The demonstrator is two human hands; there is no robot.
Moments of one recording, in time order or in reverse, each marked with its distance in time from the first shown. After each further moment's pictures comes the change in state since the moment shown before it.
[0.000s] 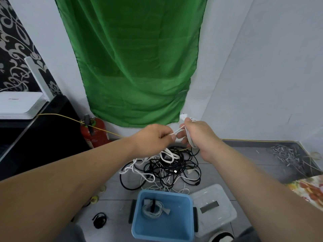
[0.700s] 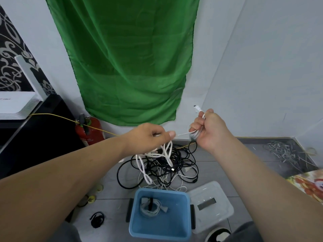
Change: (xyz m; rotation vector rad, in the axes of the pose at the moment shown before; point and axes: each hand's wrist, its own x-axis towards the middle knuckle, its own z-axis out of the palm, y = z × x) left_hand 0.002 -0.013 0.001 -0.046 -0.025 0.009; right_hand 0.020 -0.006 -0.026 0.991 0.139 0.213
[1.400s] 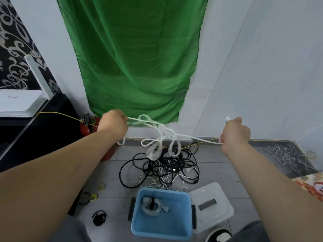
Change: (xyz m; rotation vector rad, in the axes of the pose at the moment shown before) left_hand -0.003 -0.054 -0.059 0.220 0.489 -0.498; right_hand 0.020 -0.022 -0.049 -0.411 0.478 -0.323
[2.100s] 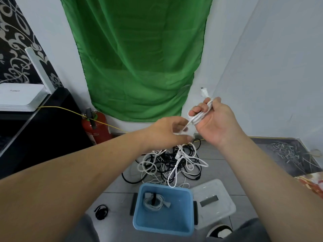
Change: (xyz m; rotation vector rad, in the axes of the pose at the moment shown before) left_hand -0.063 0.082 0.037 -0.427 -0.607 0.402; right_hand -0.068 -0.019 0.037 0.616 -0.734 0.230
